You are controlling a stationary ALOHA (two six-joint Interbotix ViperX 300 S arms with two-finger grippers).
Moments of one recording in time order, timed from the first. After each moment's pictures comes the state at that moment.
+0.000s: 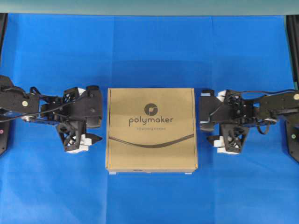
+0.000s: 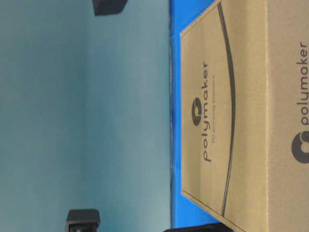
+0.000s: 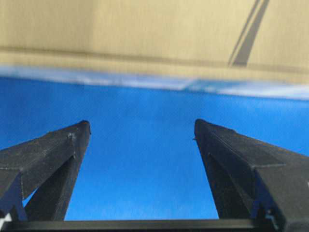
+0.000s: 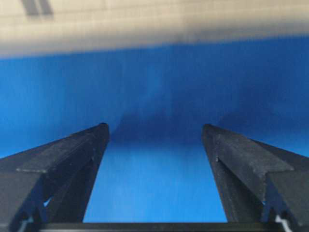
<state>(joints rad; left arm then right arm) 0.07 -0.11 0.91 0.02 0.10 -0.04 -0.07 -0.09 0.94 0.00 0.25 0.00</state>
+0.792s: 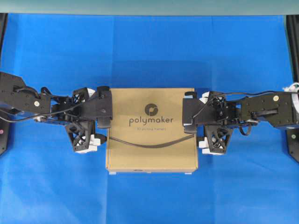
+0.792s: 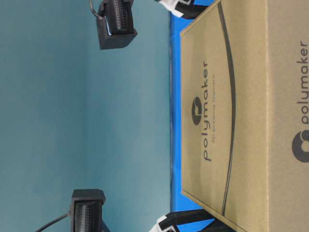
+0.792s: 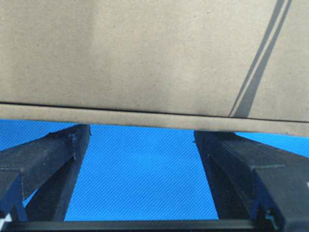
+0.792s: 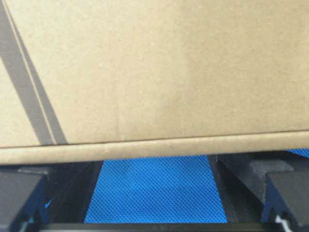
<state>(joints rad) 0.07 -0.04 0.85 0.02 0.10 -0.03 -0.06 0.02 0.84 0.00 0.23 -0.01</state>
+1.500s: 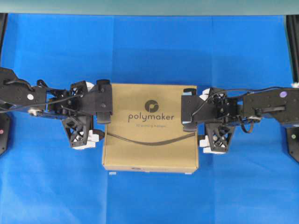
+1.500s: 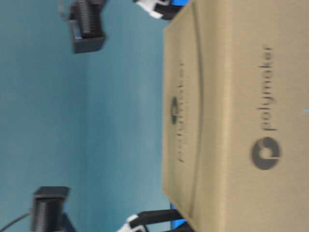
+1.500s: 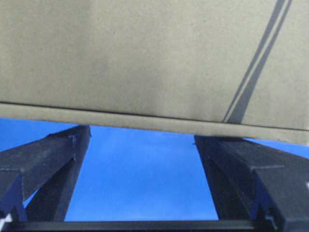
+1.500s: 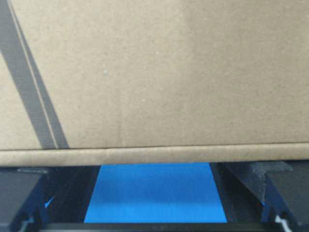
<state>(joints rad) 0.08 -0.15 0.77 0.03 0.29 -0.02 -0.05 -0.08 0.77 0.00 0.42 -0.01</state>
